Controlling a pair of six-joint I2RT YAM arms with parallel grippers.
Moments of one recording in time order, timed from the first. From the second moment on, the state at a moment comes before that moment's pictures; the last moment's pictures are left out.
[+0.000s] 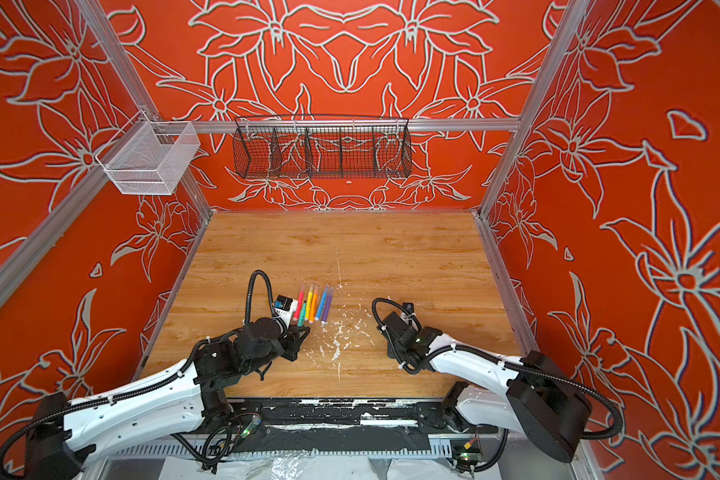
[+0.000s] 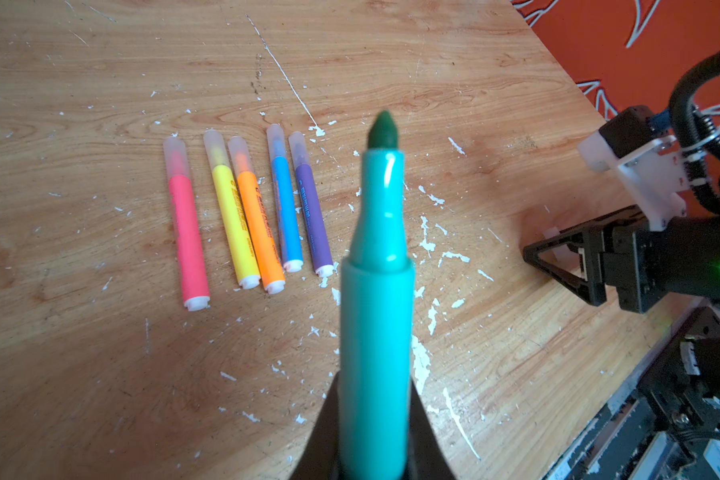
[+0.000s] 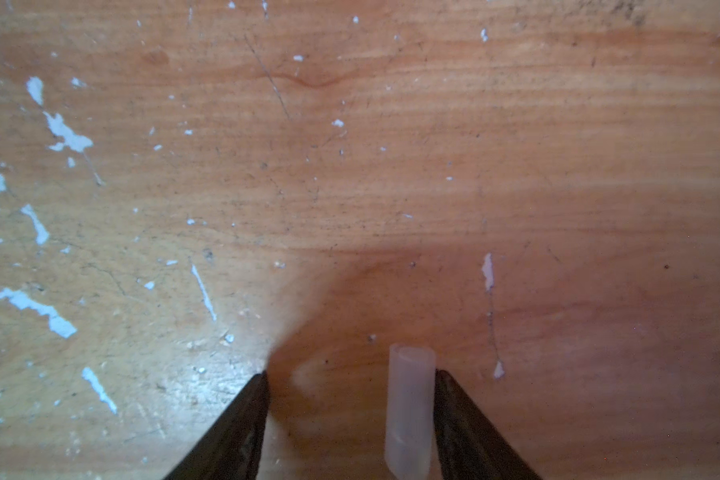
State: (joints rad) left arm -0.91 0.82 0.46 -0.27 -0.23 -0.55; right arm 0.79 1.17 0.46 -0.52 0.35 0.83
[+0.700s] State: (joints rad) left arm -0.91 0.83 0.46 -0.27 -0.22 -0.55; right arm 0.79 1.18 0.46 -0.53 0.38 0.86
